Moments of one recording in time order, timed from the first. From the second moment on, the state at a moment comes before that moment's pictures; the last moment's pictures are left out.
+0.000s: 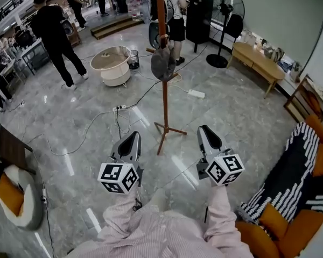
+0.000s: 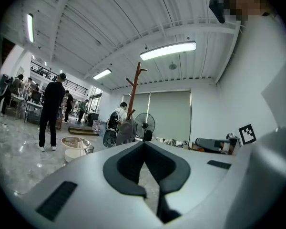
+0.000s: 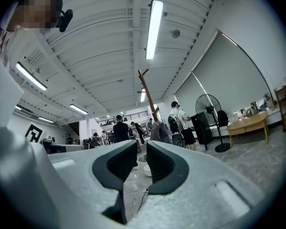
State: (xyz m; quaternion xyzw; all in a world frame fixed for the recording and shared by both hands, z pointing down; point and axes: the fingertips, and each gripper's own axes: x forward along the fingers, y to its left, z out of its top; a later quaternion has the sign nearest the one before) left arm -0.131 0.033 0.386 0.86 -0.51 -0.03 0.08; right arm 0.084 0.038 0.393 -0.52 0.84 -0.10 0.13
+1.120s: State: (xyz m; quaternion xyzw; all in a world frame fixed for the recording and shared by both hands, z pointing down) left arm -0.098 -0.182 0.418 0.88 -0.47 -0.02 0.13; right arm 0.093 -0.161 0.412 -0.53 0.83 -0.13 0.13
